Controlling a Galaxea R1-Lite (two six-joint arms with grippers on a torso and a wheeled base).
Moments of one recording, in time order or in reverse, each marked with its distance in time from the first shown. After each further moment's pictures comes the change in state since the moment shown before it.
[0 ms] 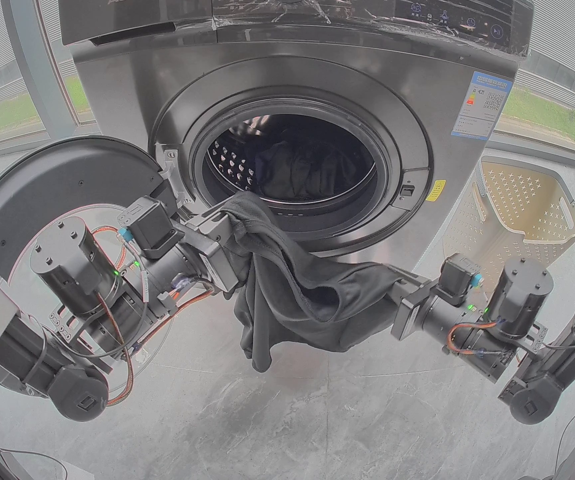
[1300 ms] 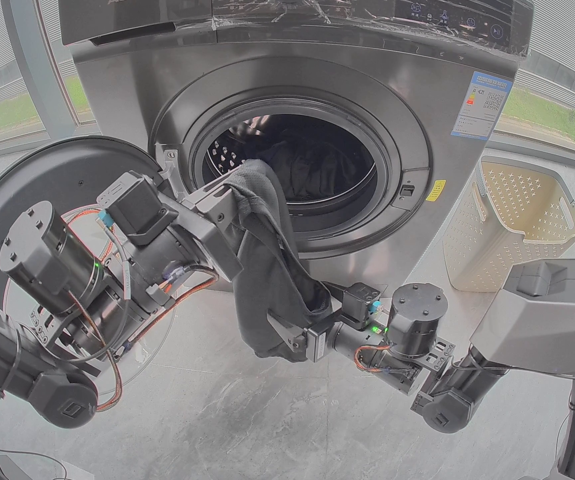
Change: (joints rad) left arm -0.074 -0.091 -0.021 0.001 -0.006 0.001; right arm 0.126 0.334 -0.298 0.017 0.016 -0.022
